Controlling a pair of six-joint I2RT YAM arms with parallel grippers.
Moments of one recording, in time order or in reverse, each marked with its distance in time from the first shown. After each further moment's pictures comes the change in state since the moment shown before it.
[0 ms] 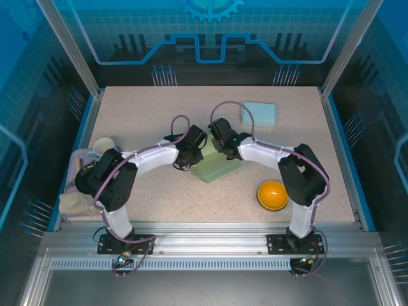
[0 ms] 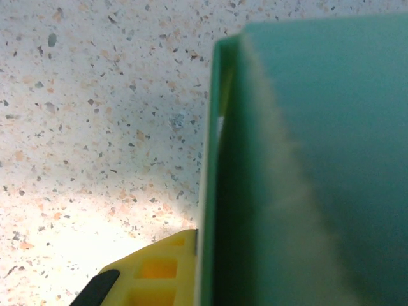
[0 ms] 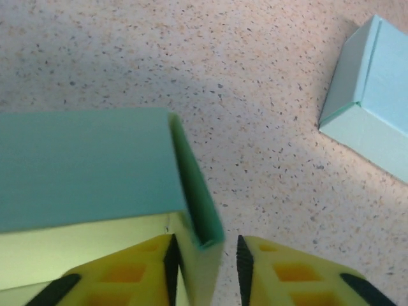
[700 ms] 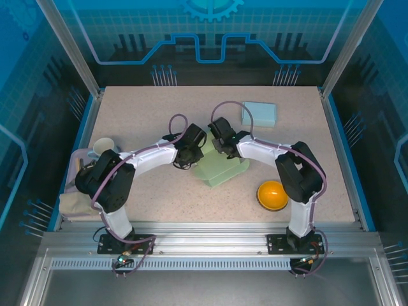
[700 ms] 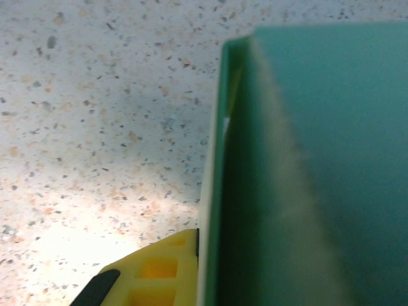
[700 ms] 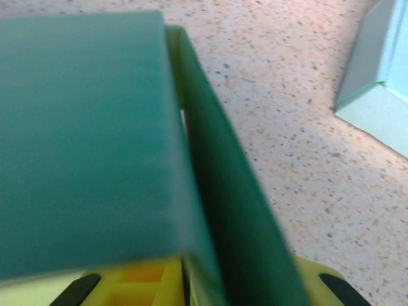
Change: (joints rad) left arm 0.002 -0.019 0.000 0.019 0.011 -0.043; right arm -0.012 0.045 0.038 -0.059 0.004 0.042
